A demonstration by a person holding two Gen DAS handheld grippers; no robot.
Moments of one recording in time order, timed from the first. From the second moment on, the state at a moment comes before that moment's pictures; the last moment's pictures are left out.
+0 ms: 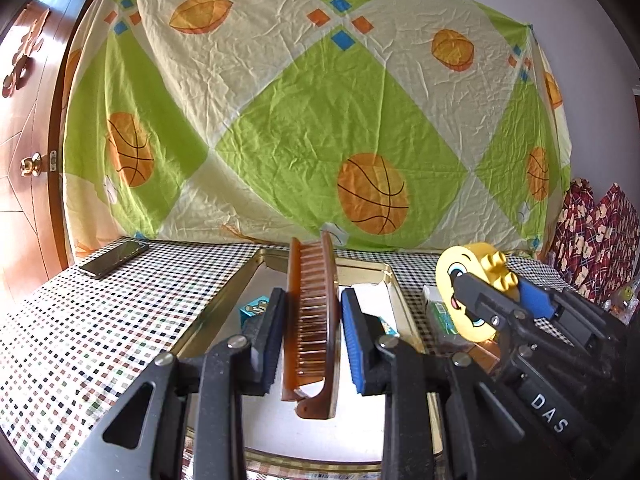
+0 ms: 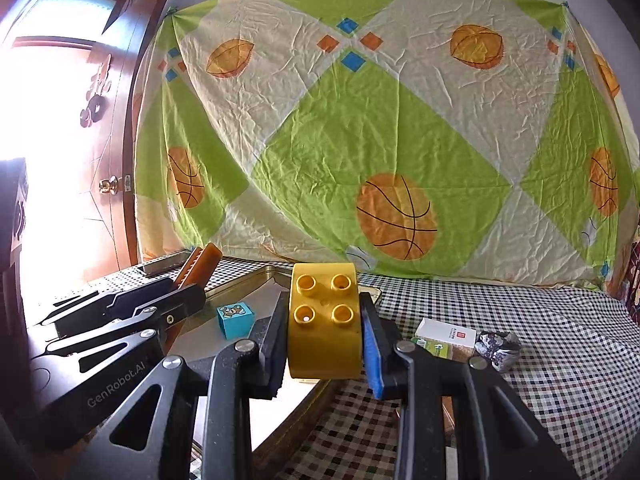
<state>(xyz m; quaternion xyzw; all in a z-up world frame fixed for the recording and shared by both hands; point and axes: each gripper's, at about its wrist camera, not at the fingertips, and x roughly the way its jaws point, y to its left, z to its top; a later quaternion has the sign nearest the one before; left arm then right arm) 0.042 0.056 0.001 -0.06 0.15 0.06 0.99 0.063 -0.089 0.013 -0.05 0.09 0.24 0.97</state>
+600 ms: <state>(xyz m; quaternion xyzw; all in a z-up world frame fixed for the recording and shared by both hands) 0.044 0.080 -0.002 -0.06 0.16 0.08 0.98 0.065 -0.065 0.010 -0.06 0.09 0.25 0.96</state>
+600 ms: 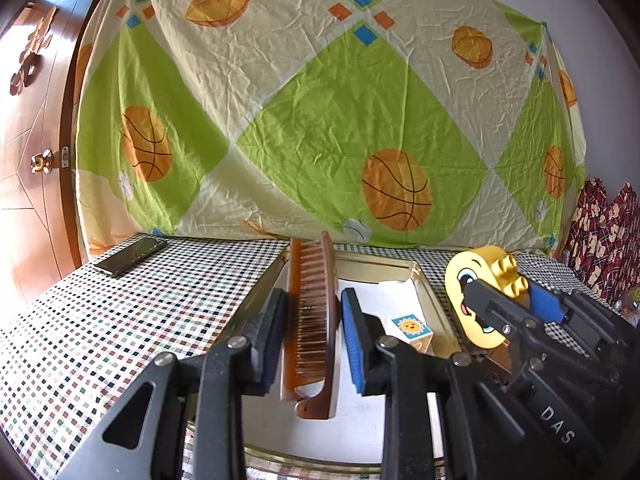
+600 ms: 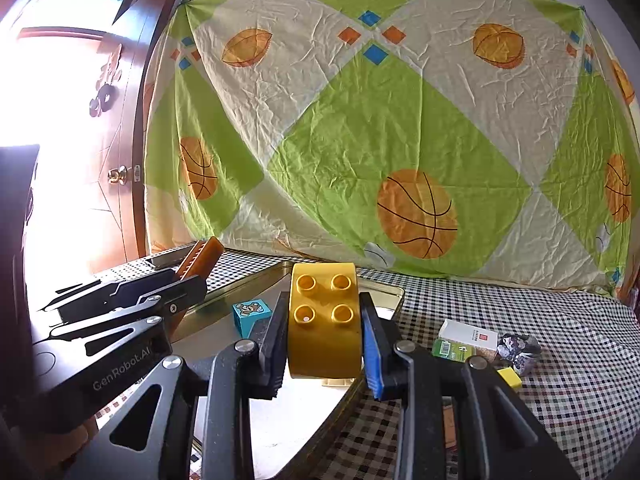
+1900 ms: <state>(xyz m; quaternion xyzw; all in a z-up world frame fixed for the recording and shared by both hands) 0.073 0.101 -0.007 -0.03 0.20 0.08 0.98 0.081 -0.032 0.006 -0.07 0.13 0.27 0.95</state>
